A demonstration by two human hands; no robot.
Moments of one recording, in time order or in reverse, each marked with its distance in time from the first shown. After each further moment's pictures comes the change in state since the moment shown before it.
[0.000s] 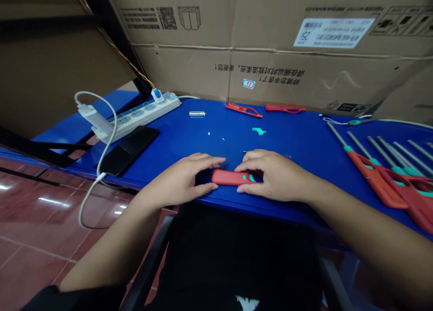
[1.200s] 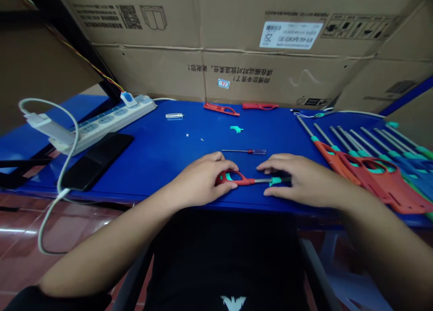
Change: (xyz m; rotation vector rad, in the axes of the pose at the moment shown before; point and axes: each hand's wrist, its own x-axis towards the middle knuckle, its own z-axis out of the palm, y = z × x) left_hand 0.062 0.045 0.031 -0.032 -0.145 -0.041; right_hand -0.089 0.027 -0.020 -0.038 0.055 0.211
